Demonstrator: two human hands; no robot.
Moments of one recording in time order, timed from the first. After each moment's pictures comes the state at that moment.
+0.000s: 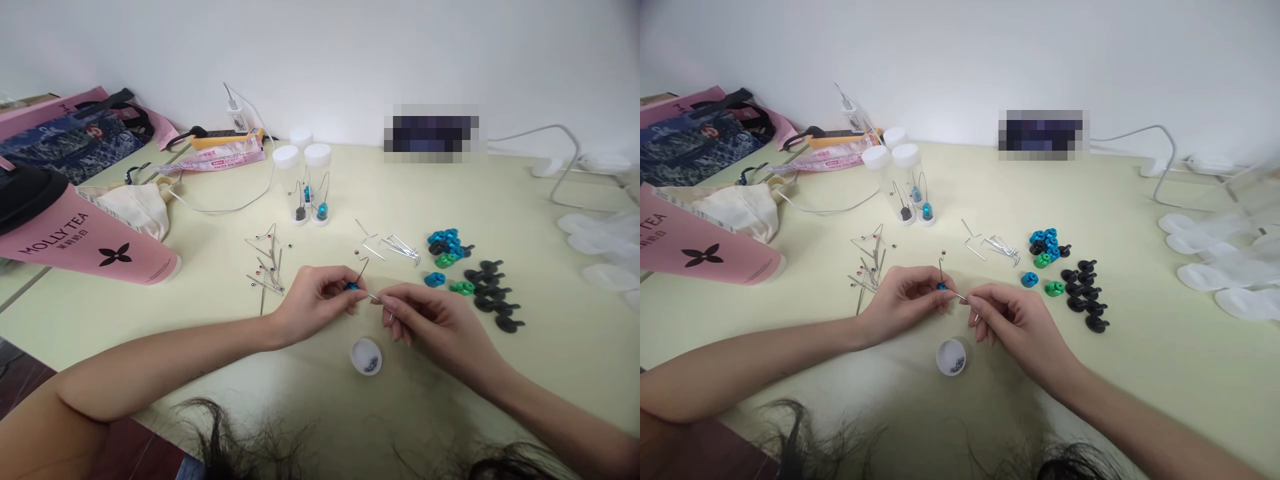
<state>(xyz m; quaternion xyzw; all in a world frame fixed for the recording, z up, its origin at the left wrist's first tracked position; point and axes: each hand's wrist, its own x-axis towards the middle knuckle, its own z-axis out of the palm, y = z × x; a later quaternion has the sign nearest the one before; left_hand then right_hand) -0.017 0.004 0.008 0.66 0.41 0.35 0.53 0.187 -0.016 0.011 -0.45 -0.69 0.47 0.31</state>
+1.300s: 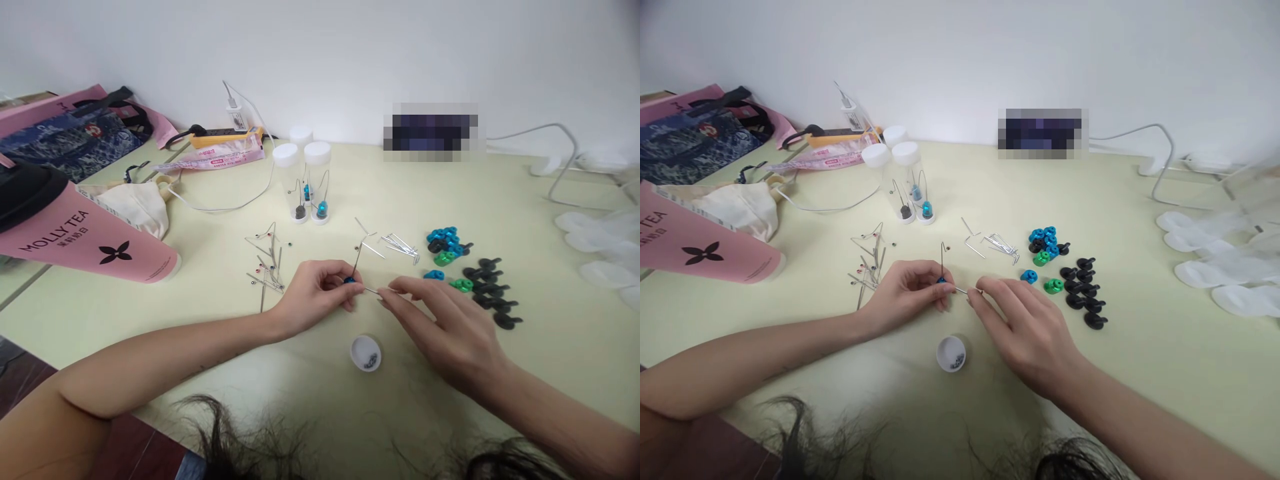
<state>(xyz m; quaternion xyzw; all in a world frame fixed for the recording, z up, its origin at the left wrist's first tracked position) -0.016 0.008 0.004 0.60 0.42 0.34 0.59 0.198 -0.021 0.002 -0.32 -0.89 -0.17 0.29</state>
